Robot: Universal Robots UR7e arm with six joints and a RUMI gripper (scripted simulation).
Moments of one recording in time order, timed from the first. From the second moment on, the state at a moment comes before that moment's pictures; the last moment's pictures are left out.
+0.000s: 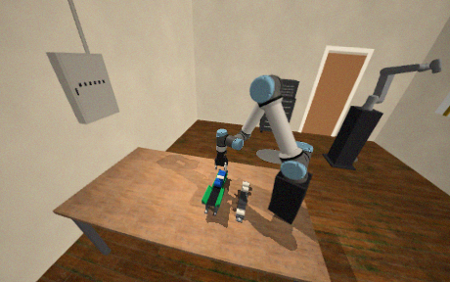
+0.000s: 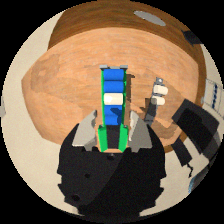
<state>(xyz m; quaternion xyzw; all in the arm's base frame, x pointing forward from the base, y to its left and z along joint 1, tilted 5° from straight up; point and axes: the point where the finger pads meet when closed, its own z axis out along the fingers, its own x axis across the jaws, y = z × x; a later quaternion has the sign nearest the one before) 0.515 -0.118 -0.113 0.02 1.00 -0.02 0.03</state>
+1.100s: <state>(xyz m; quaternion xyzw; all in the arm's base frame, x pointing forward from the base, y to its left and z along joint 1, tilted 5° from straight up) 0.515 -0.118 -0.114 0.02 1.00 -0.02 0.03</state>
